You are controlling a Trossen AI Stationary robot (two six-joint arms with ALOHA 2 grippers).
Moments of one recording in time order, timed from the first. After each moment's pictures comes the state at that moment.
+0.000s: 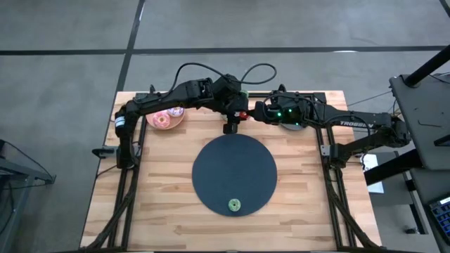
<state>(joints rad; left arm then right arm) 0.23 1.88 2.06 -0.88 0.04 0.37 -0.21 1.25 1.08 -0.26 0.13 1.22</state>
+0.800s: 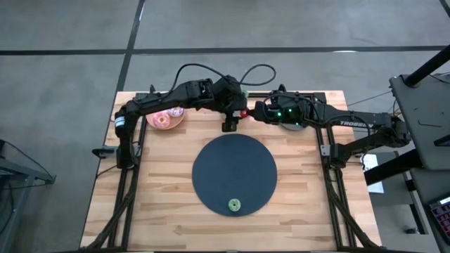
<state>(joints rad) 0.23 1.88 2.06 -0.92 -0.09 0.38 -0.21 1.25 1.08 -0.26 0.13 1.22</state>
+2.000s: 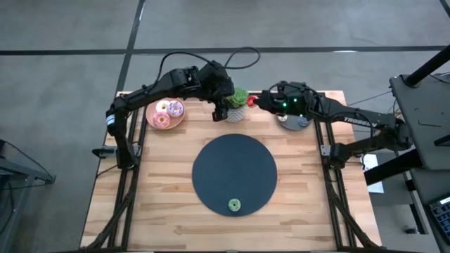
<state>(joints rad) 0.32 1.79 2.06 -1.03 -0.07 0.28 -0.33 1.21 1.08 -0.29 0.13 1.18</state>
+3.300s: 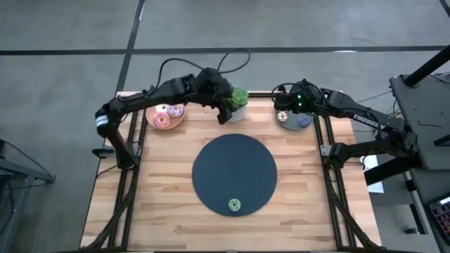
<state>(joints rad) 0.35 1.68 1.73 -0.68 0.03 0.02 -0.49 1.12 1.08 -0.84 0.29 1.08</state>
